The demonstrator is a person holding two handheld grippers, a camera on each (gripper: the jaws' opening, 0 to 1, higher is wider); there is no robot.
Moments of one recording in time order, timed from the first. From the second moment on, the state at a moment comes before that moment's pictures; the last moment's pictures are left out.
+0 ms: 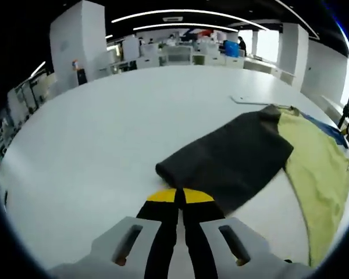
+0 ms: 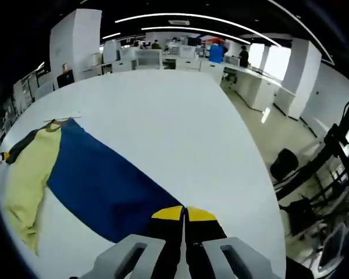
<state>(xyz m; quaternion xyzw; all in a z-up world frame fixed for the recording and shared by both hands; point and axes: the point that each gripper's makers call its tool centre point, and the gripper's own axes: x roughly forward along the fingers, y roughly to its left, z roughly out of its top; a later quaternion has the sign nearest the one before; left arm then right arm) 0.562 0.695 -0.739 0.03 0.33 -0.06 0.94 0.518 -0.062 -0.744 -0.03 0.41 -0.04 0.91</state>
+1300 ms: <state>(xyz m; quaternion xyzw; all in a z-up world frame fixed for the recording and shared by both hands) 0.471 0.633 -0.675 0.02 0.25 -0.20 0.95 0.449 0.006 -0.723 -0.09 0.41 0.10 0.90</state>
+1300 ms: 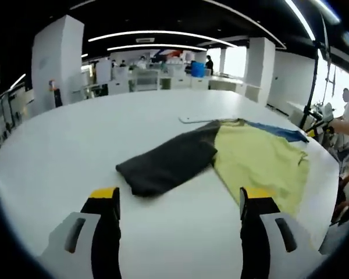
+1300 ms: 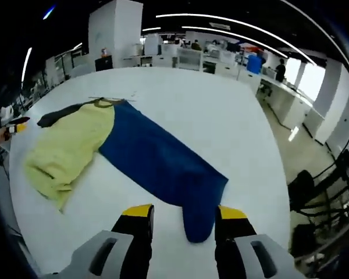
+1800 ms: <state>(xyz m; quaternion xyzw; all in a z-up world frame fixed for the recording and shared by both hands) 0.433 0.586 -0.651 0.03 0.23 -0.27 0.93 0.444 0.005 -0.735 -0.12 0.41 0.10 0.90</state>
